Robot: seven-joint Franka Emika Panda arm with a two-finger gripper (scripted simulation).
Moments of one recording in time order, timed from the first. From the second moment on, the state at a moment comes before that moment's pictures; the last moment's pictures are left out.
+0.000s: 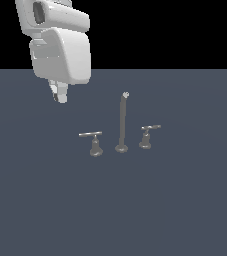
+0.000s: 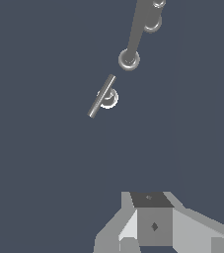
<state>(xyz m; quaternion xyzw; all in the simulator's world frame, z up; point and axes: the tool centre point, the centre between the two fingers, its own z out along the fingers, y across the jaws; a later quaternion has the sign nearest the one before) -0.115 0.118 0.233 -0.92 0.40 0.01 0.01</state>
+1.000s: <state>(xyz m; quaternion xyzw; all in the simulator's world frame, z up) -0.031 0.115 0.136 -0.83 0.55 0.00 0.00</state>
